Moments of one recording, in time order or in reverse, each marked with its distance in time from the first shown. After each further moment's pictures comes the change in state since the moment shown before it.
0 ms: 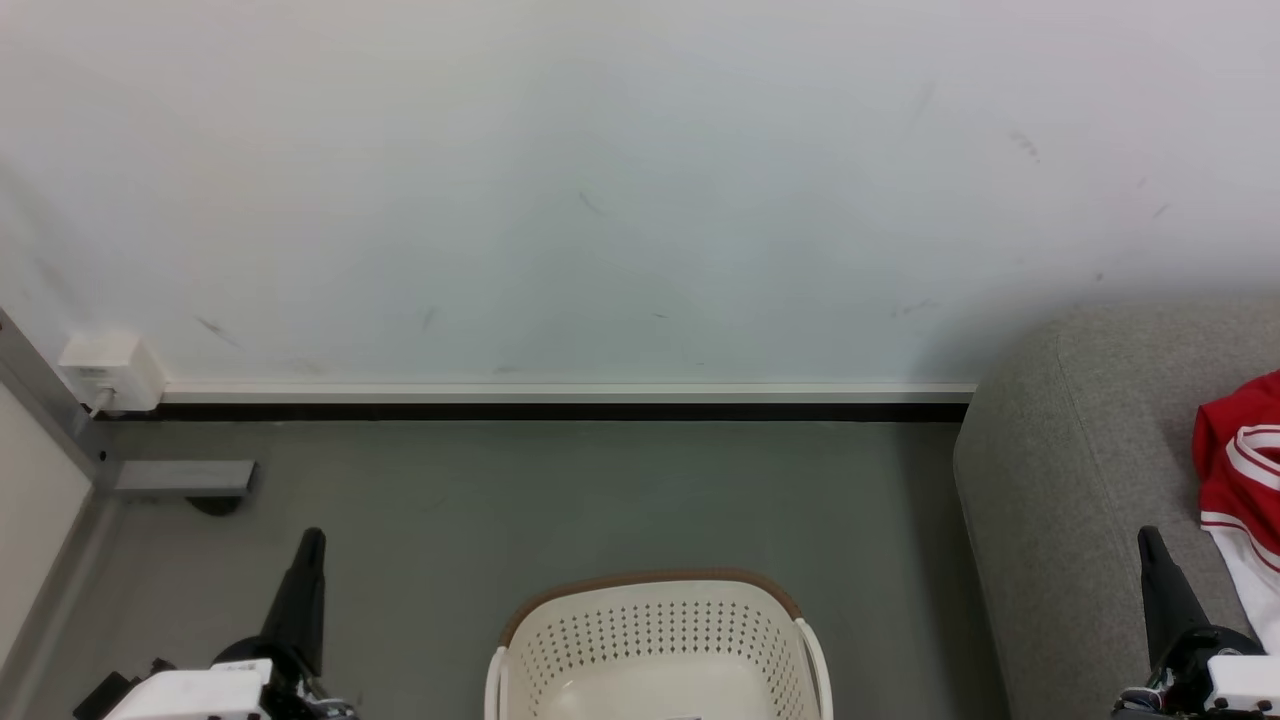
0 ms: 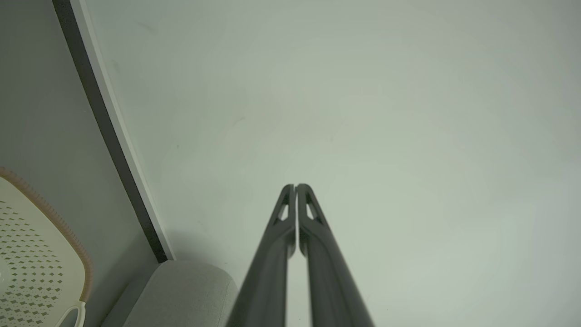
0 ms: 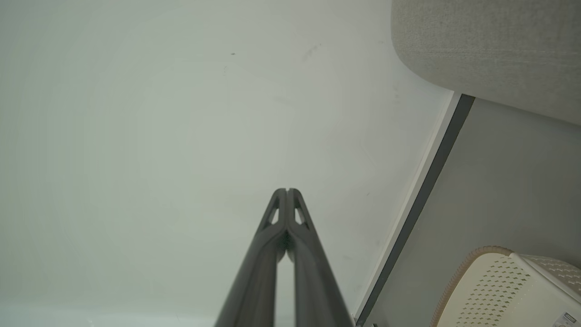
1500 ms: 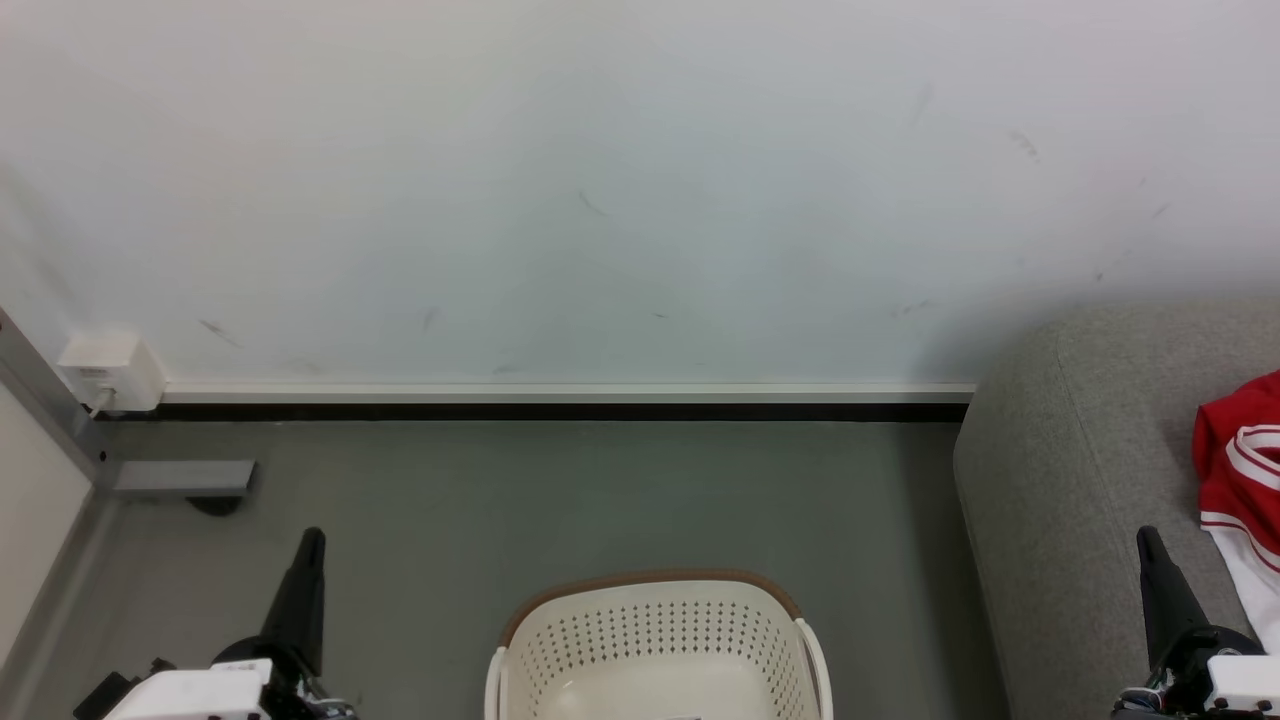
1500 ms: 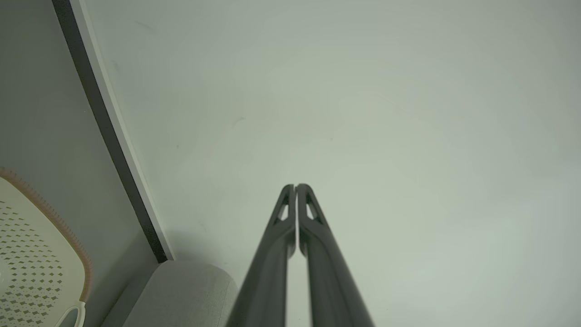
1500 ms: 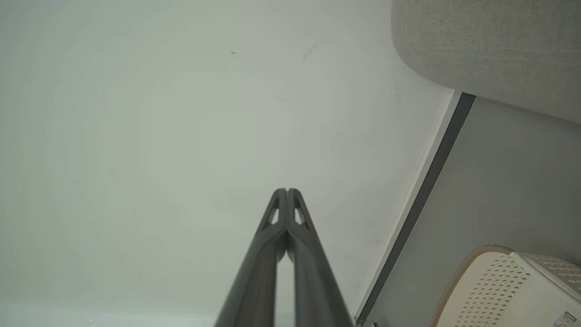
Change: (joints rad) left arm 0.000 0.000 0.000 0.000 0.000 0.000 0.000; right arm 0.000 0.001 -0.002 0.000 0.000 0.000 0.006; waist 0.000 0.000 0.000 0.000
